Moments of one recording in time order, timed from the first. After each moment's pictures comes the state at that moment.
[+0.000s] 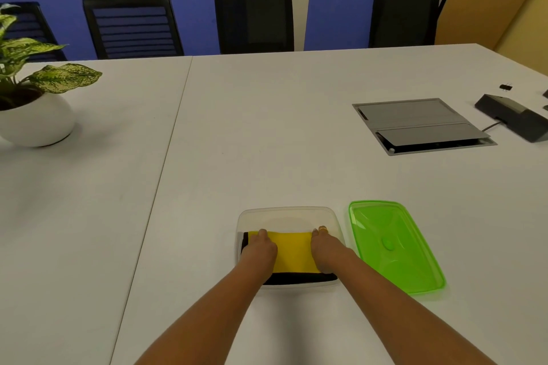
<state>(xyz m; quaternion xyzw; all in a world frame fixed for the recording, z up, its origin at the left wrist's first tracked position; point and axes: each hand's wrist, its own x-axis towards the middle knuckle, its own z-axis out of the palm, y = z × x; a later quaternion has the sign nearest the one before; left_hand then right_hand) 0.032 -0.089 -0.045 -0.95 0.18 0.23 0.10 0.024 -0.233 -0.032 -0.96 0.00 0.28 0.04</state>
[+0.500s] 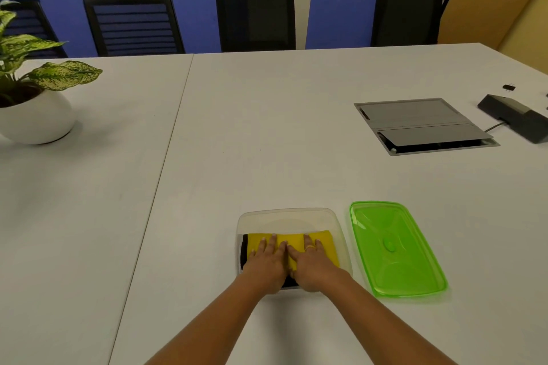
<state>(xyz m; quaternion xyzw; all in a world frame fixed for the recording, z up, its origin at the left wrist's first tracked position) 0.017 -0.091 -0.061 -0.94 0.16 0.28 -0.07 0.009 -0.206 -0.048 -0.94 -0.02 0.32 0.09</state>
